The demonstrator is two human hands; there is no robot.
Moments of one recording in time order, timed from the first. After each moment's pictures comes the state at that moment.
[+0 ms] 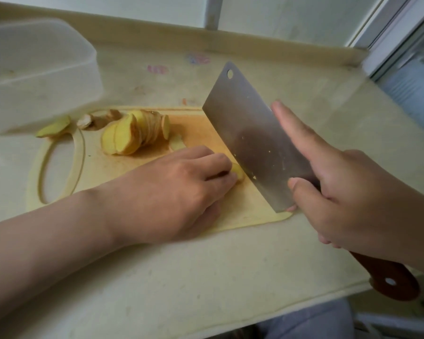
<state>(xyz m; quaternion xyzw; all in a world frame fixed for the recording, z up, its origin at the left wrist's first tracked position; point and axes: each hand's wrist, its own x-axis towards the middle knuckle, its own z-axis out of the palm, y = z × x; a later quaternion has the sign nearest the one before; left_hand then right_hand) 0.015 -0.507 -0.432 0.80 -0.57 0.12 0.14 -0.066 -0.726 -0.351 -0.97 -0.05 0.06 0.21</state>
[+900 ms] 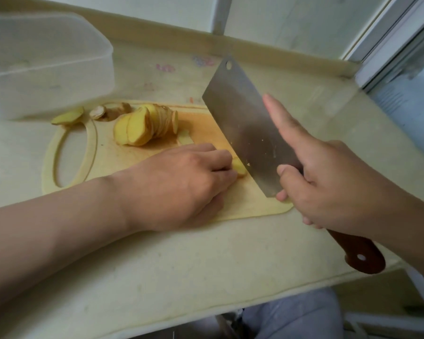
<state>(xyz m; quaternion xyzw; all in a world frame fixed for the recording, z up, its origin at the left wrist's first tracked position) 0.013 -0.503 -0.436 0.80 -0.56 0.12 0.14 -0.058 -0.711 -0.352 -0.98 -0.05 0.07 0.18</state>
